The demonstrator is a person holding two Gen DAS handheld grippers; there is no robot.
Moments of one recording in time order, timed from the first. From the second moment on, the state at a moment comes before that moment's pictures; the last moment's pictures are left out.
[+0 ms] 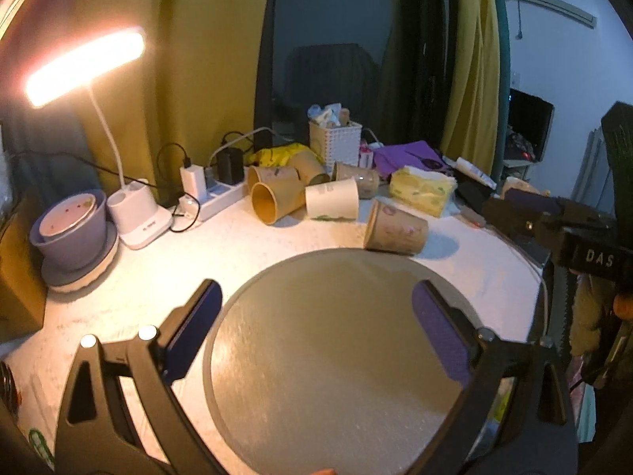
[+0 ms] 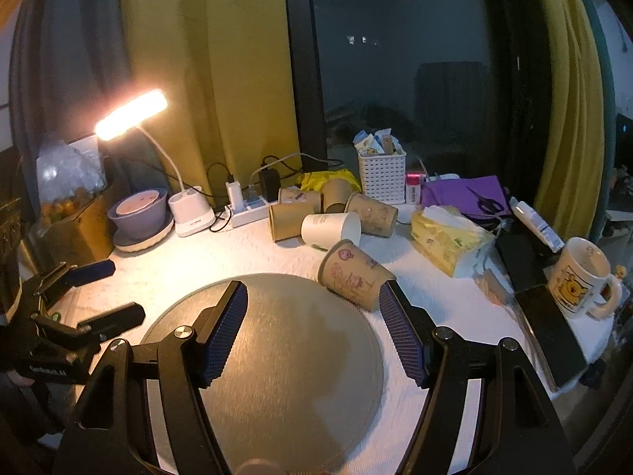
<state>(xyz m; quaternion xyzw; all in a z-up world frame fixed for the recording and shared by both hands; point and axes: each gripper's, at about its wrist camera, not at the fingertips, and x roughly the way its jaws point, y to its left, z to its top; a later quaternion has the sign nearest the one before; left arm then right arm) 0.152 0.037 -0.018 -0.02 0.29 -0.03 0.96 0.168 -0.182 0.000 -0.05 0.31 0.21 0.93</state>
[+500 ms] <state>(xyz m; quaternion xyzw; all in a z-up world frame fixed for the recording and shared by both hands) 0.271 0.064 -0.027 0.00 0.32 -0.04 0.95 0.282 -0.158 -0.033 -0.04 0.36 0.20 0.91</state>
